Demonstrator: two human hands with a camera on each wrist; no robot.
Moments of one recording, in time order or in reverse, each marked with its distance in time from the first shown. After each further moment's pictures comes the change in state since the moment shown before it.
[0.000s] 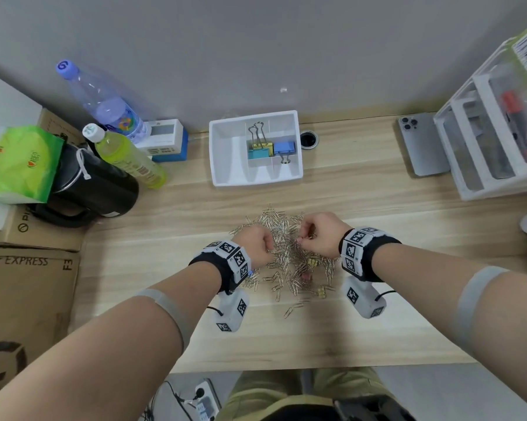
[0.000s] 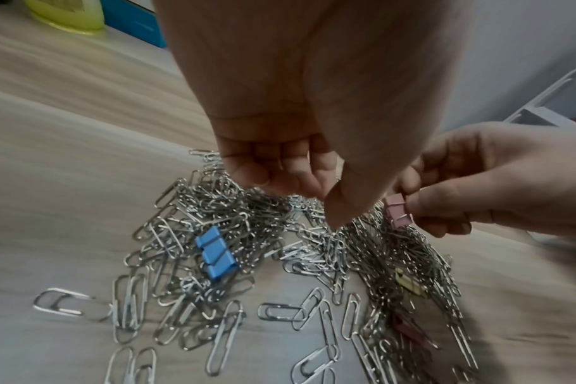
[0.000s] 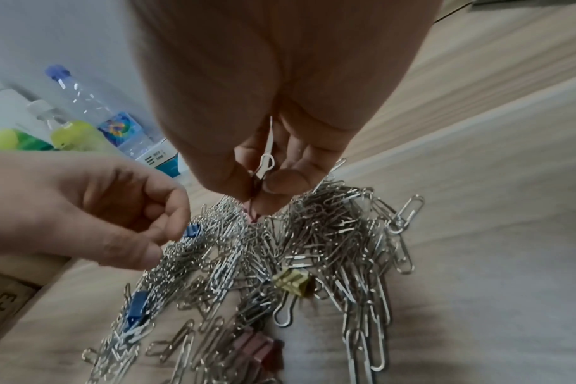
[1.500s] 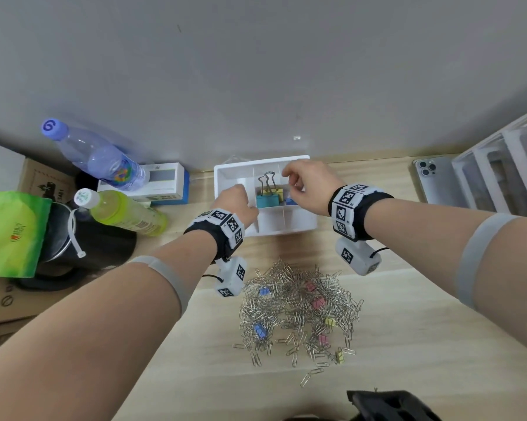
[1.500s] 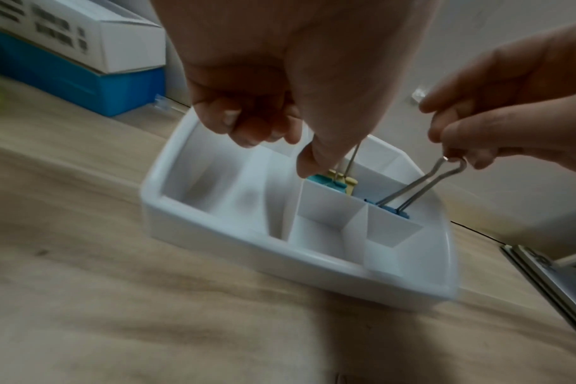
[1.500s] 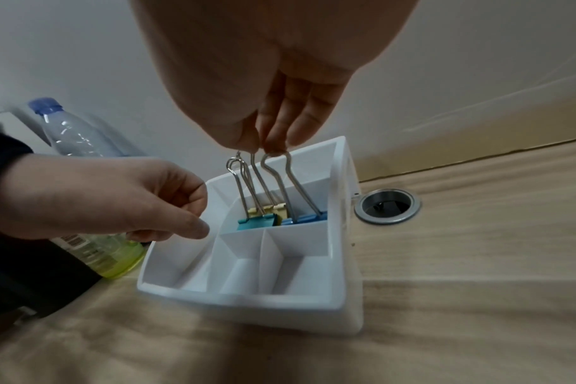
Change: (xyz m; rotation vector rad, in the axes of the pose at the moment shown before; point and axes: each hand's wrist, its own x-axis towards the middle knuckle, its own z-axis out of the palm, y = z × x) left_hand 0.119 -0.009 -0.152 0.109 0.317 -0.192; right_hand 0.141 -0.079 -0.125 -0.193 0.241 -0.145
